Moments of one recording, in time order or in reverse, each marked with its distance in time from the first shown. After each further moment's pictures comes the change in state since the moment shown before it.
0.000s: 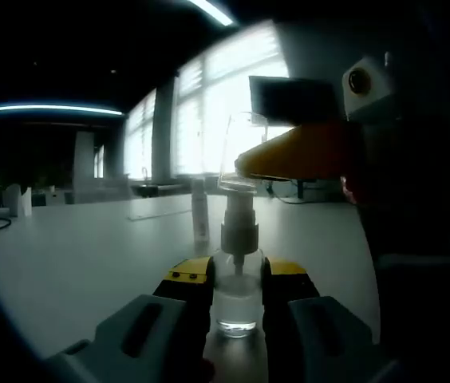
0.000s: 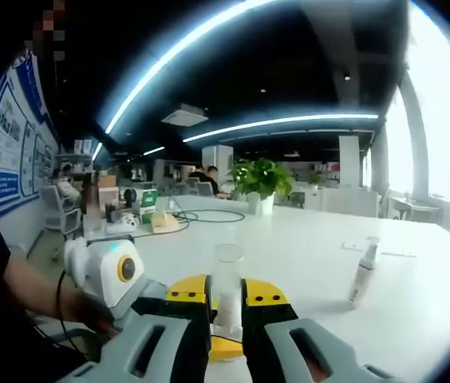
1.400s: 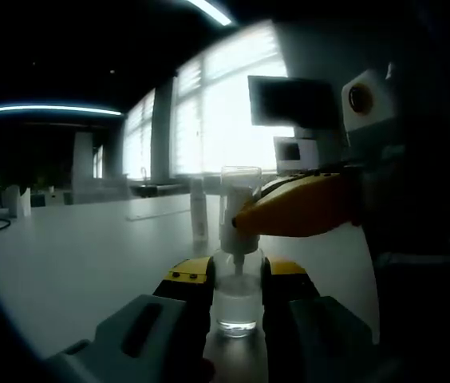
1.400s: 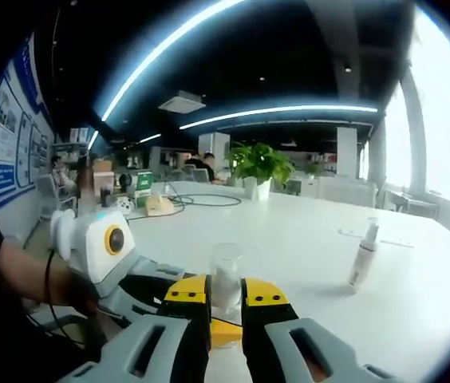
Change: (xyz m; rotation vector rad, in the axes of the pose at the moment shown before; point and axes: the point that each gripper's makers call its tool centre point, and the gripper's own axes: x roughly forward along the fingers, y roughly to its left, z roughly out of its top) left arm 0.001 0.000 0.000 0.001 0.002 -0.006; right arm 0.013 0.000 -0.027 -0.010 0.062 -0.017
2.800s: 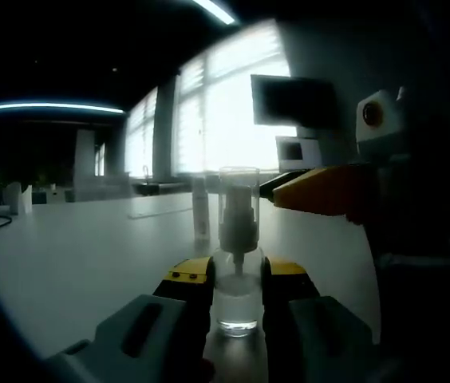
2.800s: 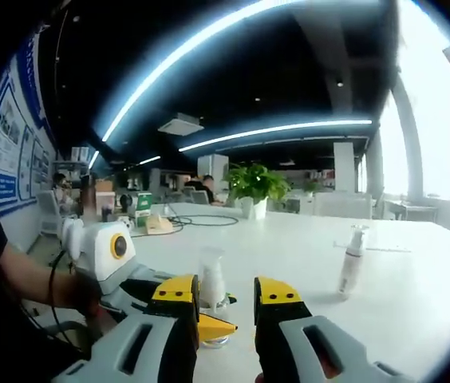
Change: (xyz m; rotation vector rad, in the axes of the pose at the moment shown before) left arm -0.001 0.000 -0.002 -0.007 0.005 0.010; right arm -0.021 -0.015 0.008 0.030 -0.124 -0.001
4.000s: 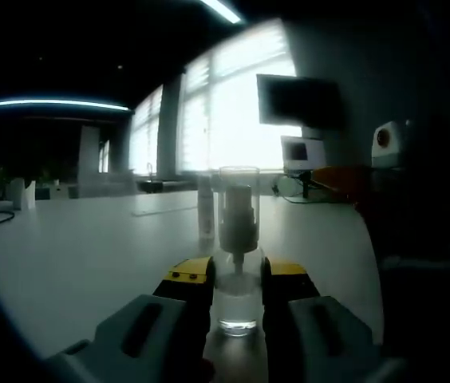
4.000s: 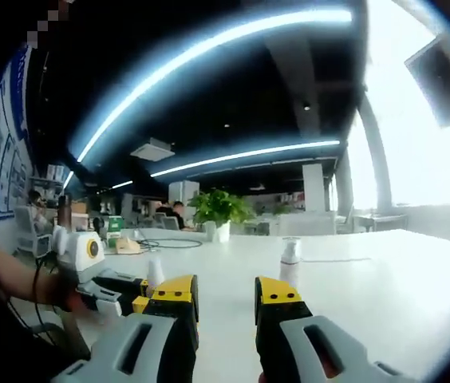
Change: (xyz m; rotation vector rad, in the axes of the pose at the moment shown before) left arm 0.002 0.007 0.000 -0.020 0.007 0.024; right arm -0.060 -0.074 0.003 0.029 -0.155 -0.169
